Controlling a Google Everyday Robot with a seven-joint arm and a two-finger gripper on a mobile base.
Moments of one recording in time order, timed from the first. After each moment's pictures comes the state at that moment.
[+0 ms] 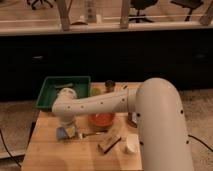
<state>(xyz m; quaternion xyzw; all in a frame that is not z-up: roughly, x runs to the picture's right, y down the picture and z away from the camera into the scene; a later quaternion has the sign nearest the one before) -0.218 0.217 0.802 -0.30 -0.17 -0.22 0.91</state>
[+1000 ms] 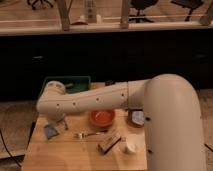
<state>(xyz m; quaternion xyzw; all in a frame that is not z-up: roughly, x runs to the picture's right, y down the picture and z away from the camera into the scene) -0.252 0.175 0.718 -0.24 -0.21 -0.28 0.90</state>
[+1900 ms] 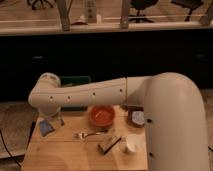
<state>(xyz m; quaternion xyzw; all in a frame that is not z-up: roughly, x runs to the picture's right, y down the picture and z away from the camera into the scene) -0.268 0.147 0.690 -0.23 -0.23 -0.31 0.89</state>
